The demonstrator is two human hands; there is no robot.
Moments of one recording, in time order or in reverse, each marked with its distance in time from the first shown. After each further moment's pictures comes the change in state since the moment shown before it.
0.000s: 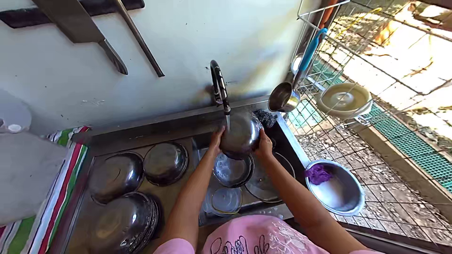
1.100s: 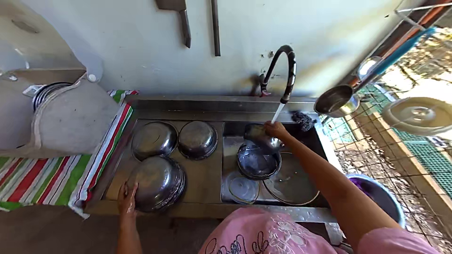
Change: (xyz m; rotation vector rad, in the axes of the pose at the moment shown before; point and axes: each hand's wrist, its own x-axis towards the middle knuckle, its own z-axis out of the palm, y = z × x) left_hand -0.284 -0.135 -0.424 0.192 0.958 0.135; right_hand 0.023 0.016 0.072 -1.501 -0.800 -0.237
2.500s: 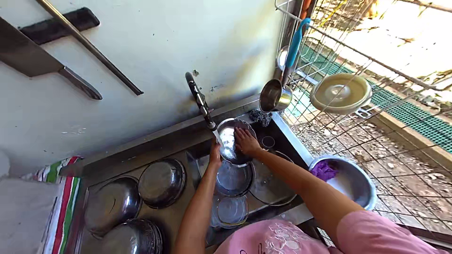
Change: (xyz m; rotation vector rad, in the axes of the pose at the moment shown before) left_hand -0.168 0.203 0.479 -0.376 -1.026 -0.110; right_hand 0.017 0.132 0.025 -0.402 0.122 -0.117
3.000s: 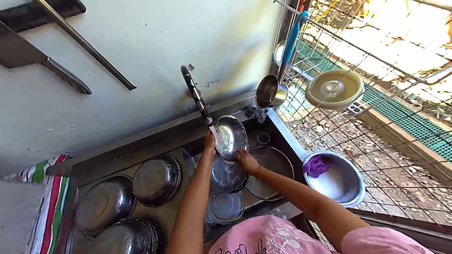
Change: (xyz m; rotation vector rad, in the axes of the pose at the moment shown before) left_hand 0.024 0.025 0.009 0.258 0.045 0.017; right_hand -0.079 -0.042 0.025 0.293 -0.106 -0.014
